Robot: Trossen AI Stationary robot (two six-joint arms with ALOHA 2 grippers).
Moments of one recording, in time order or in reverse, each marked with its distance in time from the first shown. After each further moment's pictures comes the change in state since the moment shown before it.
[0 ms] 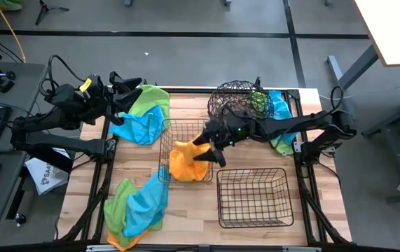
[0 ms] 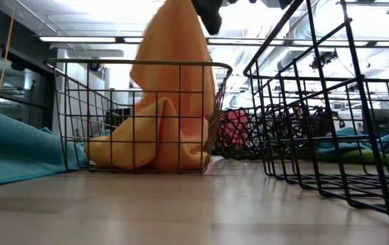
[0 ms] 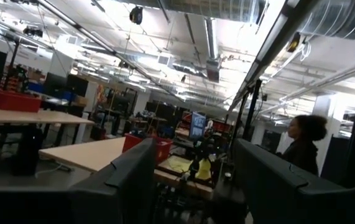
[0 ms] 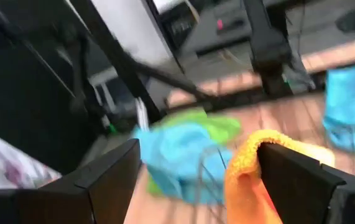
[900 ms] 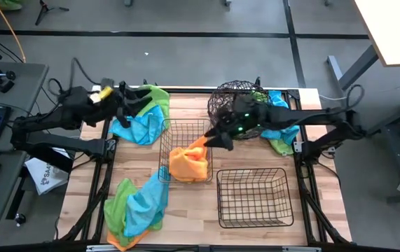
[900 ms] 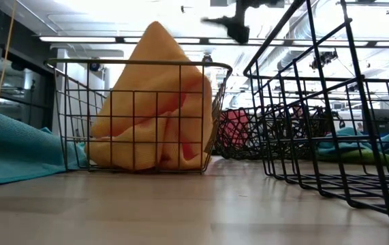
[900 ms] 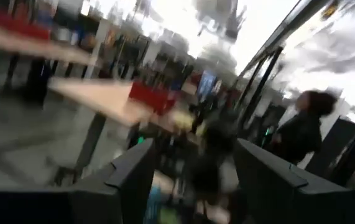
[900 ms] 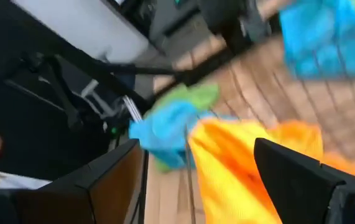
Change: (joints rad) left arm 0.000 0.029 0.003 -0.238 -0.014 -0.203; right arm -0.109 -0.138 0.001 -0.311 -0.041 0.214
